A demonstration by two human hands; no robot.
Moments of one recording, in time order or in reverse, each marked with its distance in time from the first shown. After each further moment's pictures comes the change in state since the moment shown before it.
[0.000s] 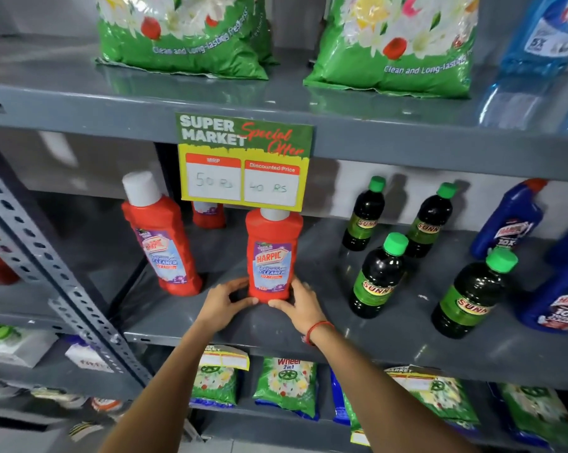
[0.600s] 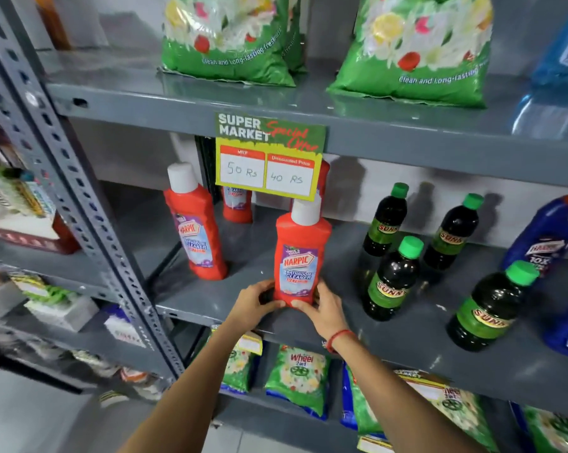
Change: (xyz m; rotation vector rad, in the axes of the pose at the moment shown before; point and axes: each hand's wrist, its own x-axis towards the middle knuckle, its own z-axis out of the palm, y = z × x) left_hand -0.027 0.023 0.024 -0.054 0.051 -0.024; right_hand -0.029 0.003 -0.012 0.102 0.048 -0.052
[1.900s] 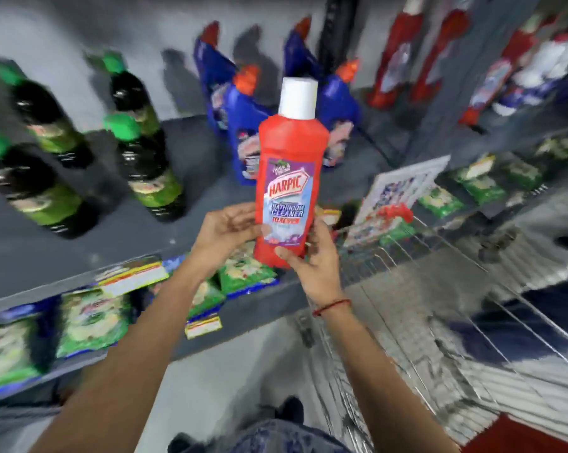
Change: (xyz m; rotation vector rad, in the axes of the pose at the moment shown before) left_hand -0.062 0.296 0.352 -0.675 -0.604 0.016; right_hand -0.276 0.125 -0.343 0.415 0.708 0.184
